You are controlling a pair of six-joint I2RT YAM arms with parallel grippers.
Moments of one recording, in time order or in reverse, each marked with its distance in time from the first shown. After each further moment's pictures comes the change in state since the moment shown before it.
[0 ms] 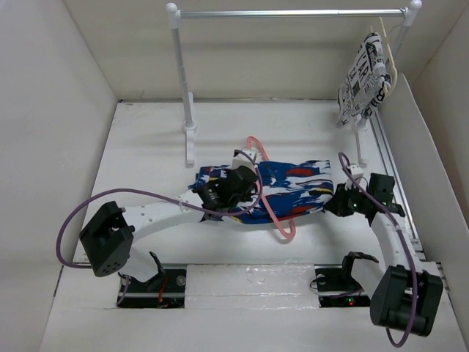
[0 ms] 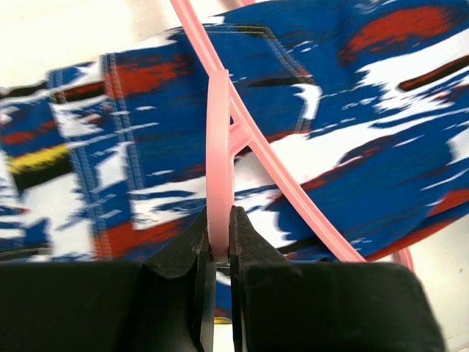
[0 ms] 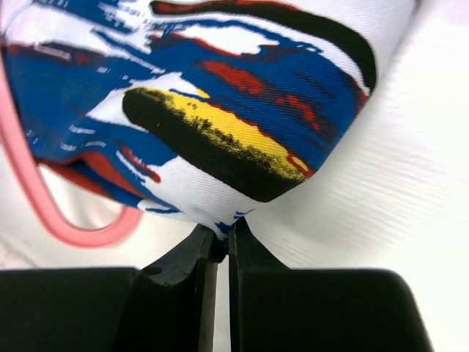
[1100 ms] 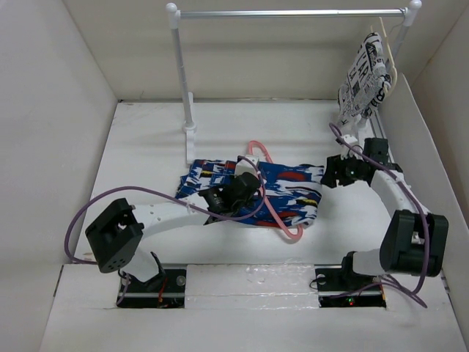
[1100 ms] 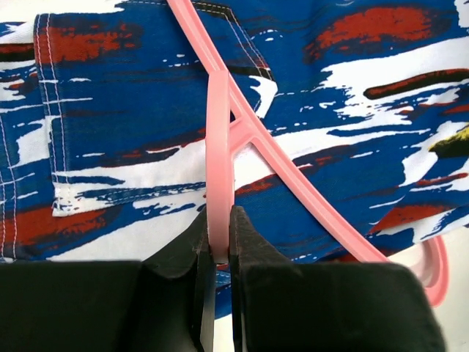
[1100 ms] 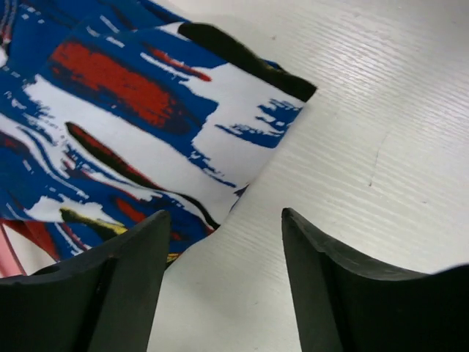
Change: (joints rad) left arm -0.029 0.040 -0.045 0.062 -0.014 -0.016; right arm 0.084 0.431 0.414 -0.013 0.143 -0.099
